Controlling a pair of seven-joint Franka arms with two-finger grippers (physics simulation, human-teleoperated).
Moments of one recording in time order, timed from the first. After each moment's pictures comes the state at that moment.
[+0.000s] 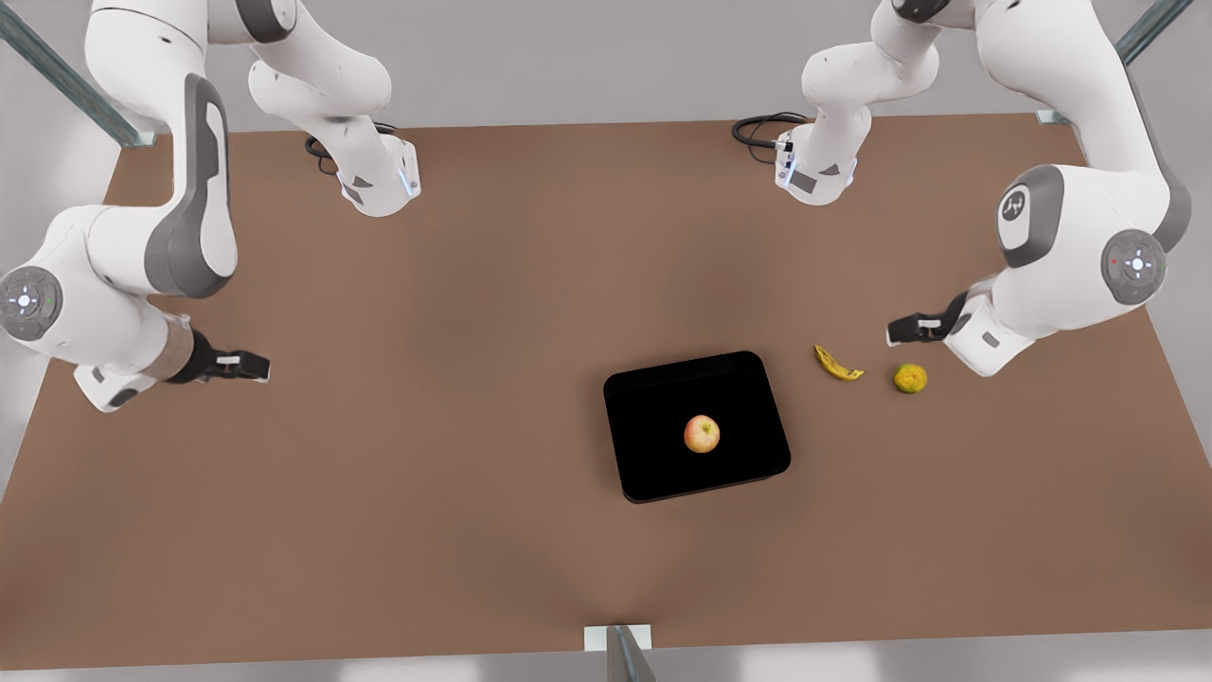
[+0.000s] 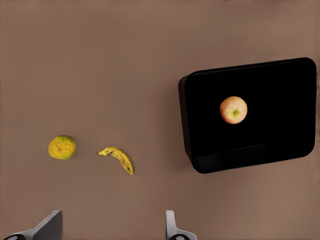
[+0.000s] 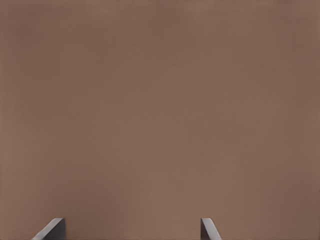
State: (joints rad) left arm 0.13 0.20 -0.22 -1.51 -0.08 1.56 -0.10; right arm 0.03 0.19 -0.07 -1.59 0.03 1.69 -0.02
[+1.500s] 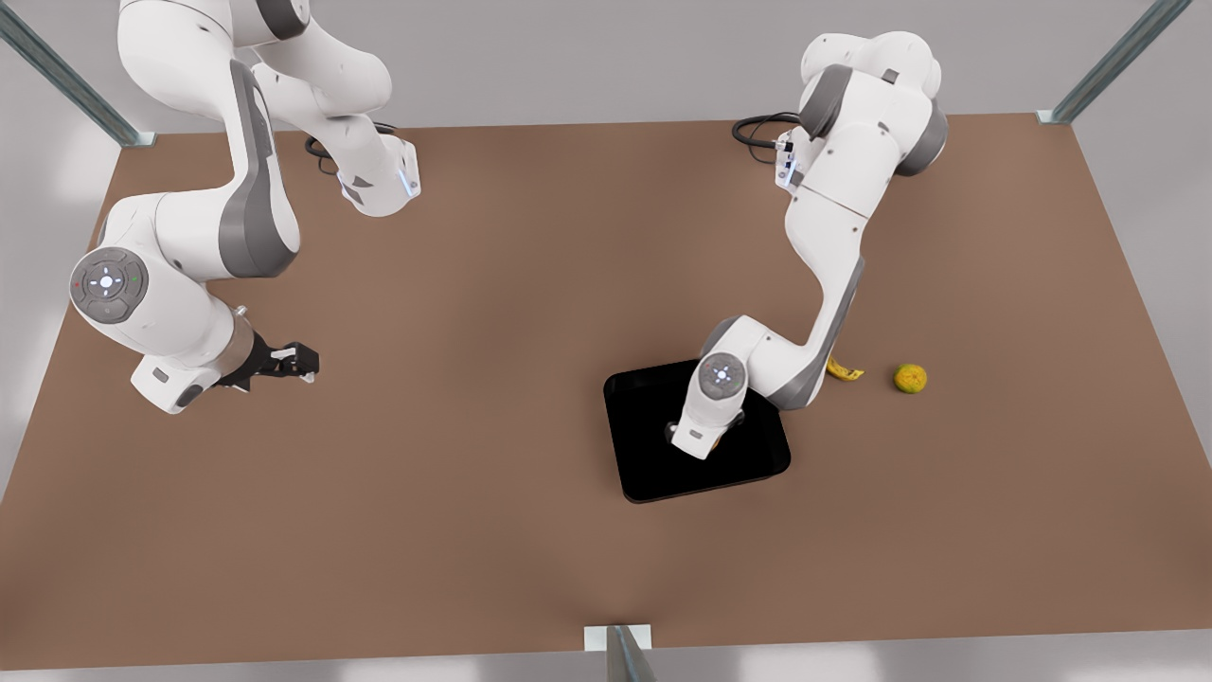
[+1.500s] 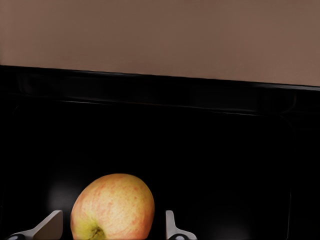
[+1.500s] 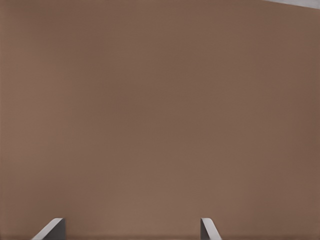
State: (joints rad) left arm -0.35 0.80 -0.20 -1.50 0.26 2.27 -0.90; right arm 0.09 0.21 0.01 -1.51 -0.03 1.67 -0.03
